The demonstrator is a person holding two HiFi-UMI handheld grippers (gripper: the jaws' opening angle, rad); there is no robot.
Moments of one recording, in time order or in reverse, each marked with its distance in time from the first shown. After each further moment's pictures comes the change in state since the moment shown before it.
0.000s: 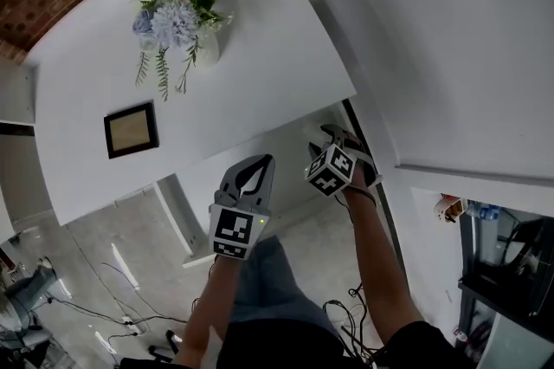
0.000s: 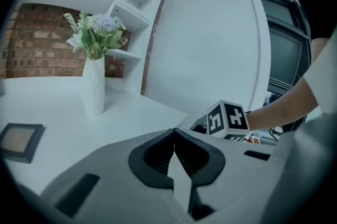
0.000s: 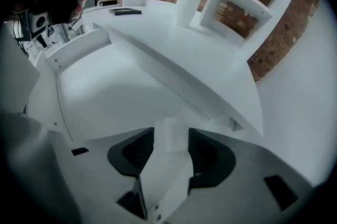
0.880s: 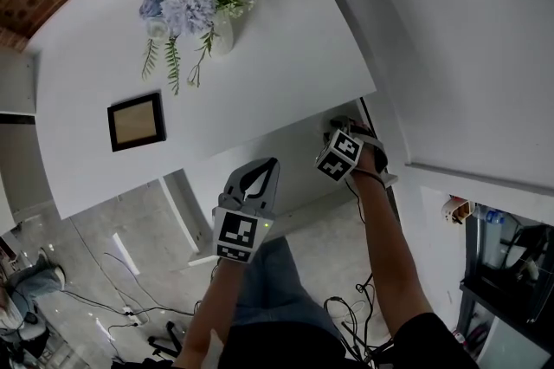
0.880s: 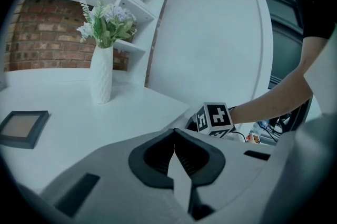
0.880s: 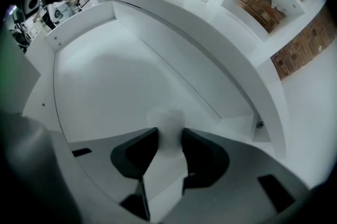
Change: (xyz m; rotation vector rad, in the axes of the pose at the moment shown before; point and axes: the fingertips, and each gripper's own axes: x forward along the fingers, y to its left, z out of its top) left arm -0.007 0.015 -0.034 -0.035 0.050 0.012; right arm 0.048 0.002 -0.007 -0.145 0.125 0.068
